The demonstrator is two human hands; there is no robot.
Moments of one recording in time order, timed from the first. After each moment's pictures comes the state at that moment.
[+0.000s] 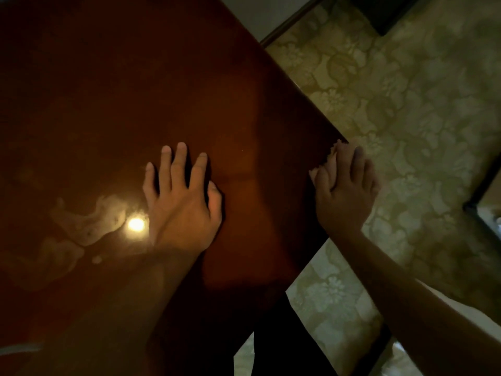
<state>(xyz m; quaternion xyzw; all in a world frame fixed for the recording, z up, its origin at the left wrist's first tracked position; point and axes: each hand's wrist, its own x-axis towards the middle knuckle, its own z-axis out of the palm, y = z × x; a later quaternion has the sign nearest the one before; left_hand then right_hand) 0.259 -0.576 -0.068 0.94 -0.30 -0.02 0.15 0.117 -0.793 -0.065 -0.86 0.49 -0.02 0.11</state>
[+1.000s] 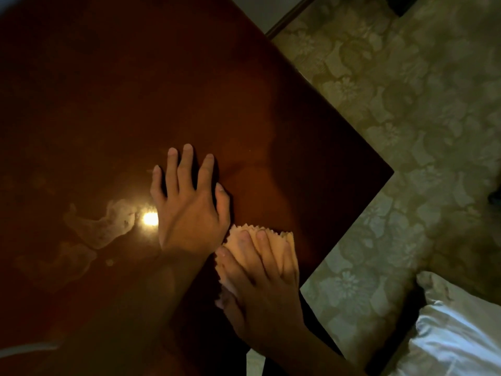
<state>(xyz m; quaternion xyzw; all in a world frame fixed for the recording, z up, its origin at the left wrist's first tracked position) 0.260 -0.577 -0.066 0.94 -0.30 -0.02 0.13 0.073 -0.617 -0.067 -0.98 0.14 0.01 0.15</state>
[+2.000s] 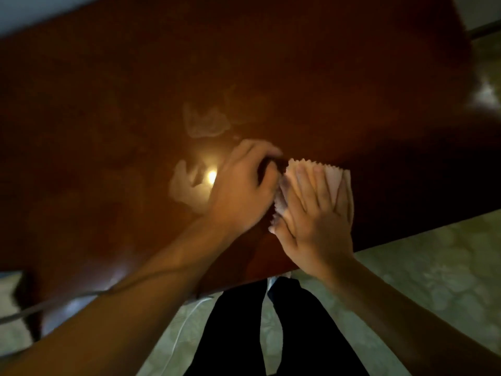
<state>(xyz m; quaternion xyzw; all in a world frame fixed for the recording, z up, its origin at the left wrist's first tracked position) 0.180 -0.459 -0.003 0.91 -0.12 -0.10 0.38 0.089 -0.608 -0.067 -0.99 -0.06 -0.02 0.11</state>
